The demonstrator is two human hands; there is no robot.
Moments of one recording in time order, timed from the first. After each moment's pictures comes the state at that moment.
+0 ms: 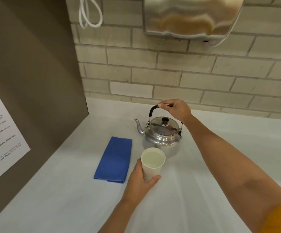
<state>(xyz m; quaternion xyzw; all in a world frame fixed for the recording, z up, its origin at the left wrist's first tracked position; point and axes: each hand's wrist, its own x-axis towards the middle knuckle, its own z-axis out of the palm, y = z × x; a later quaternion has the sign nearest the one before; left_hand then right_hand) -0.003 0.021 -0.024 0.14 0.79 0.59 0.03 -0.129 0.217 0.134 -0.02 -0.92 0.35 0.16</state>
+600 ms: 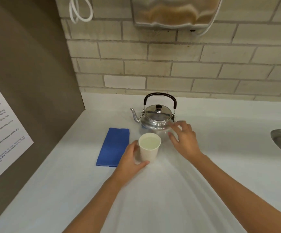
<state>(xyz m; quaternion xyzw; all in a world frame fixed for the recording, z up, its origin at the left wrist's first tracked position) -0.004 -0.016 0.000 0.21 0.82 0.53 0.07 0.014 0.206 0.040 -0.05 -0.95 0.17 0.25</state>
